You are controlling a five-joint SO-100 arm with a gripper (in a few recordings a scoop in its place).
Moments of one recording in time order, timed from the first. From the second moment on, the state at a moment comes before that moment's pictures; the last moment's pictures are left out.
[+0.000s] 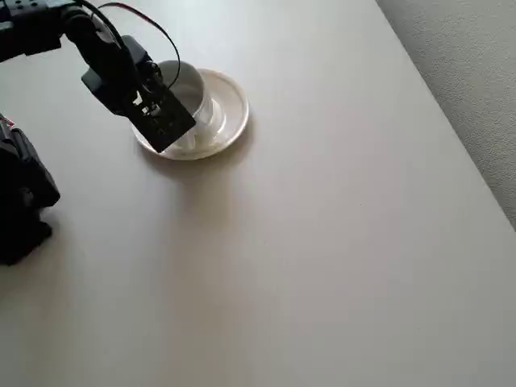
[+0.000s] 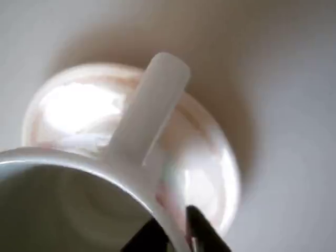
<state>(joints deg) -14.3 114.6 119.1 67.7 -6.9</state>
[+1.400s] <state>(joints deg) -24.5 115.6 116.6 68.5 -4.9</state>
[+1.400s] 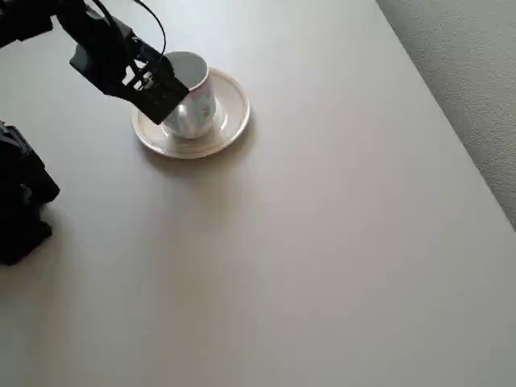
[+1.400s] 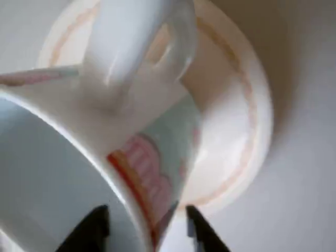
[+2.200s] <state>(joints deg) -24.4 110.9 112.2 68.6 -4.4</state>
